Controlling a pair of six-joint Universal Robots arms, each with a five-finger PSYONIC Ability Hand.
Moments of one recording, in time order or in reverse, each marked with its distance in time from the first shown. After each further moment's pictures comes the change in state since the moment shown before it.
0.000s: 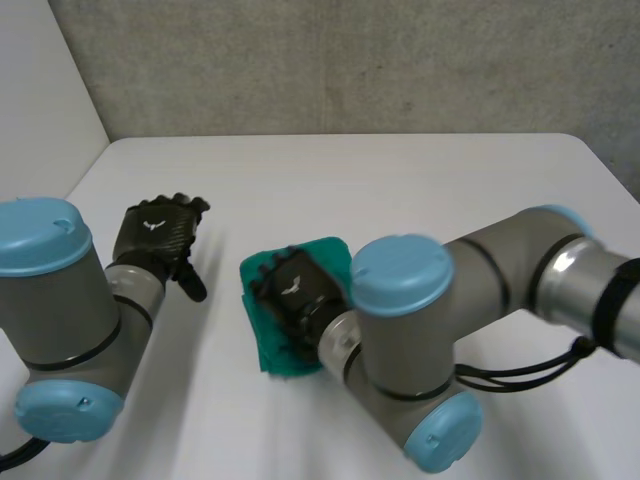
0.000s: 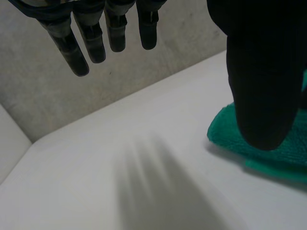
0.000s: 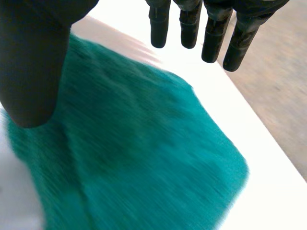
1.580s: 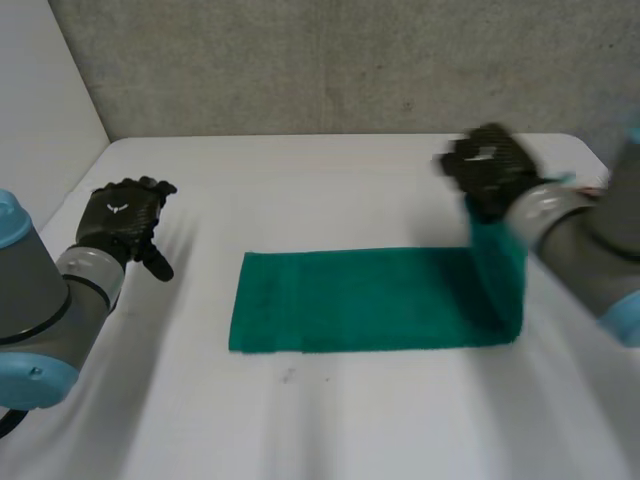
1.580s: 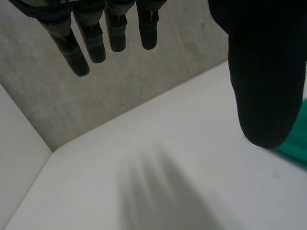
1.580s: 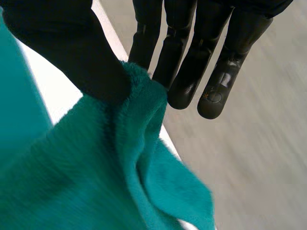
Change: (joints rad) left arm 0.198 0.012 -0.035 0.085 0.183 0.050; right arm -0.459 -0.314 0.132 -0.017 -0.159 -0.171; left_hand 0.000 0.000 0.000 0.000 0.000; right_hand 0.770 0.957 0.974 0.963 0.922
